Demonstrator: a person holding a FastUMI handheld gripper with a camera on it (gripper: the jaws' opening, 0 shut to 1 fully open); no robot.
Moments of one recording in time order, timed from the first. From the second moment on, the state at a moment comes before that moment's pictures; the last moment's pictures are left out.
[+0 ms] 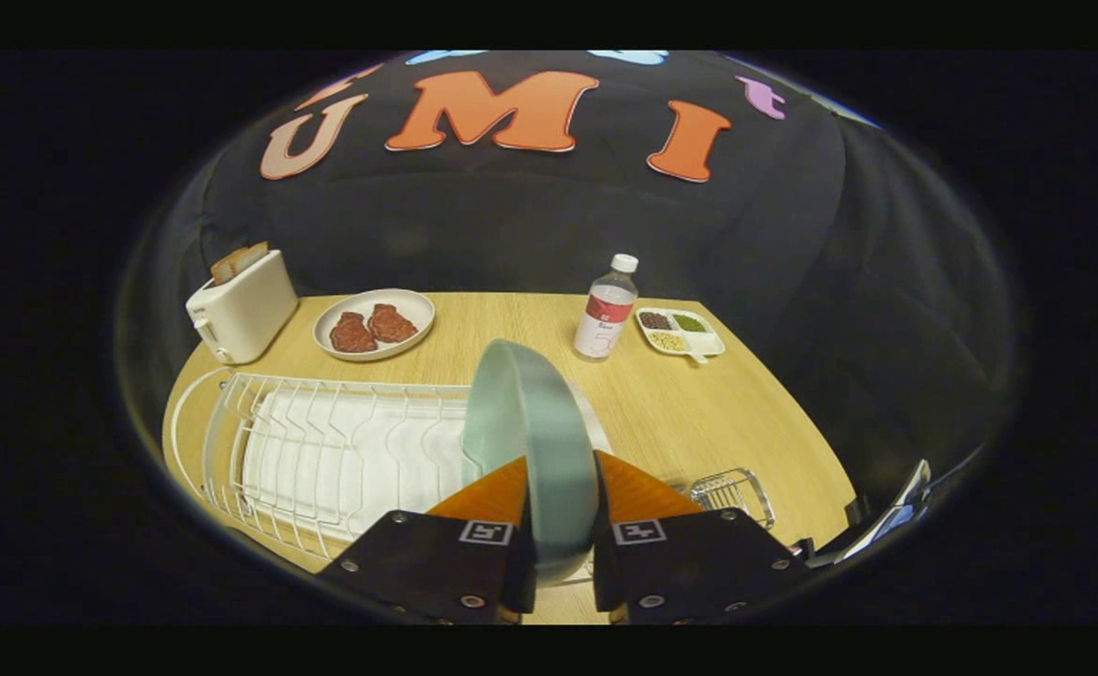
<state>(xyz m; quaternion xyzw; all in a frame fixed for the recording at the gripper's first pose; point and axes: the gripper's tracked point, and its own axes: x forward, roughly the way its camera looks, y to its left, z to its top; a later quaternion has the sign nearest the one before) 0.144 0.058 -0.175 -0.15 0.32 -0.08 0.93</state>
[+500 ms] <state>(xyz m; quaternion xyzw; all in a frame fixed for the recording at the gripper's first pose) 0.146 0.058 -0.152 -0.16 0.30 -0.10 0.93</state>
